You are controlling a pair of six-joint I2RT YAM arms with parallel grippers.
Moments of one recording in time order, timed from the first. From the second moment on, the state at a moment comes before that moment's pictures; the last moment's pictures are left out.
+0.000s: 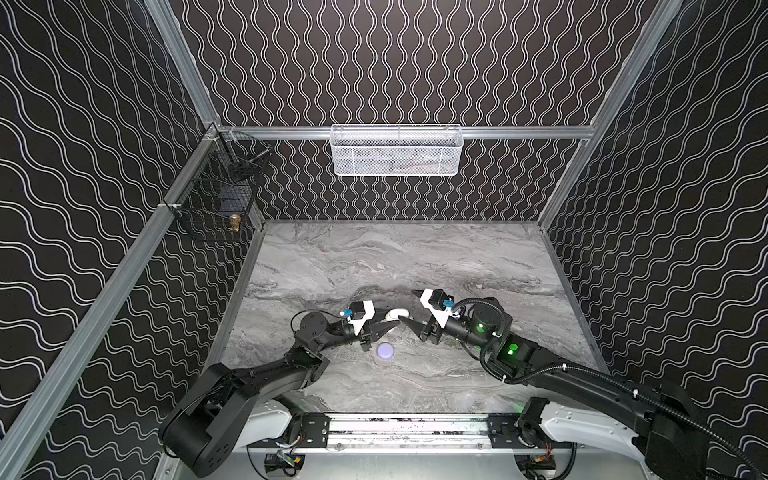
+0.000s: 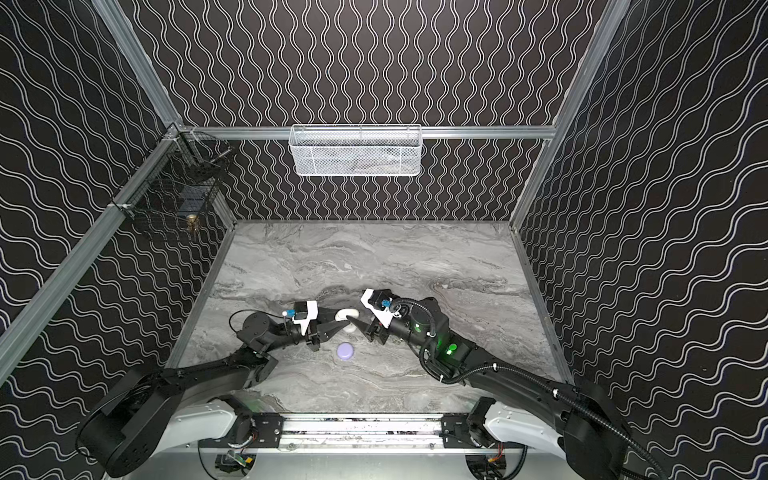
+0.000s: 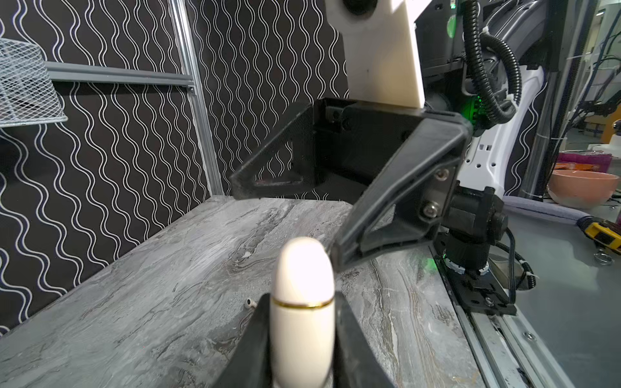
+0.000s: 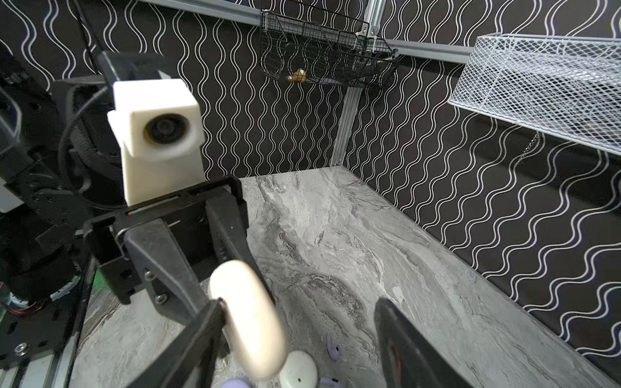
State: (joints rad) left arm -0.57 1.22 0.27 1.14 0.75 -0.04; right arm 0.88 1.07 0.59 0.40 -0.20 -0.19
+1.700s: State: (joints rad) left arm -0.55 1.36 0.28 1.38 0.87 -0.20; right arm 0.88 1.01 0.52 0.44 -0.25 -0.15
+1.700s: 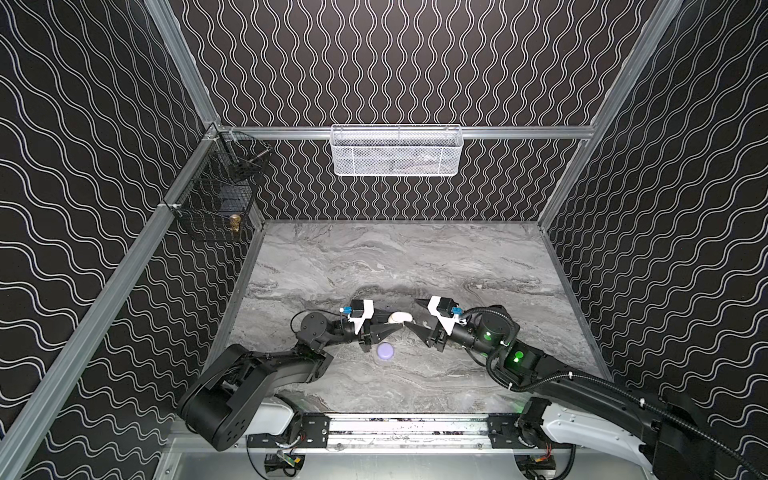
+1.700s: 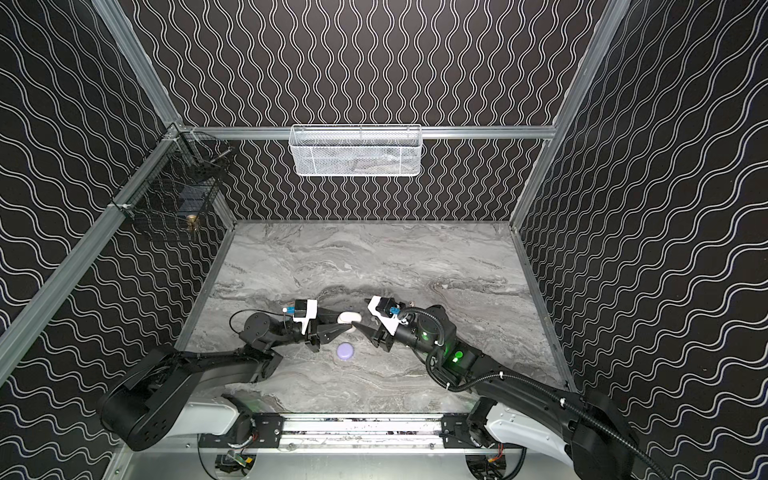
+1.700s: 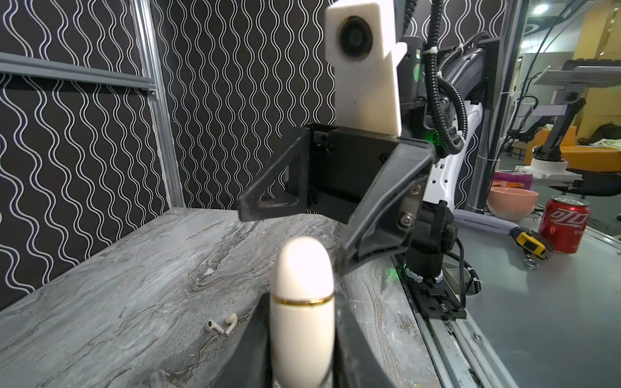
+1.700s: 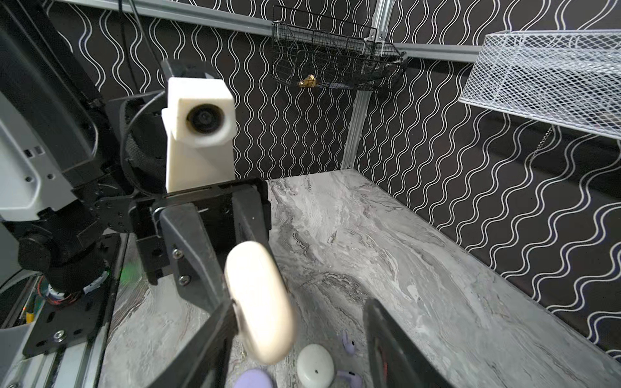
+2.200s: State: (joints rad) left arm -0.55 1.36 0.28 1.39 0.85 -0.20; right arm 0.88 1.06 0.54 0.46 -0.26 -0.10
